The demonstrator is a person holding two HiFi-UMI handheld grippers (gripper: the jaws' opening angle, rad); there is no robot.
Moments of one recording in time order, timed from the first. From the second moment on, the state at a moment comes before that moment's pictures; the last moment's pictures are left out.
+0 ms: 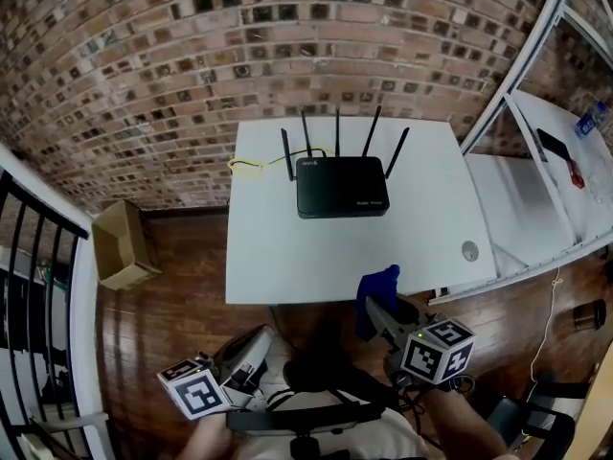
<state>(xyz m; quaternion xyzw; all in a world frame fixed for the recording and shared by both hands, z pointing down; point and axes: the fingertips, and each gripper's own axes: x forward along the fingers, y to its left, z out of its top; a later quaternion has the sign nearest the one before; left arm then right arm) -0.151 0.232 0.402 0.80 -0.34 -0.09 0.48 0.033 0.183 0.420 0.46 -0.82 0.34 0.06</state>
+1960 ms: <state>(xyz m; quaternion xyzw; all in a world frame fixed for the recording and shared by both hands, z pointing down) -0.214 0.013 0.407 0.83 -0.25 -0.04 0.51 -0.095 -0.068 0.434 0.48 -0.83 0.13 0.25</state>
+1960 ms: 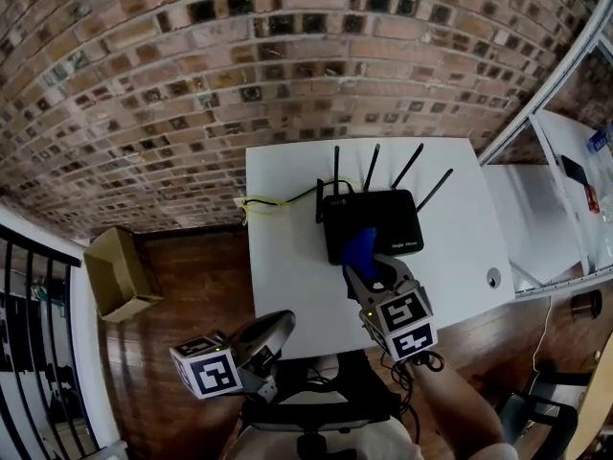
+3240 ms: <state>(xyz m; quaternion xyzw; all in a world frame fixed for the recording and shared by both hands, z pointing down) -0.159 -0.042 0.406 0.79 -0.35 -0.10 0.49 -0.117 -0.201 0.518 0.35 -0.86 0.04 0.36</state>
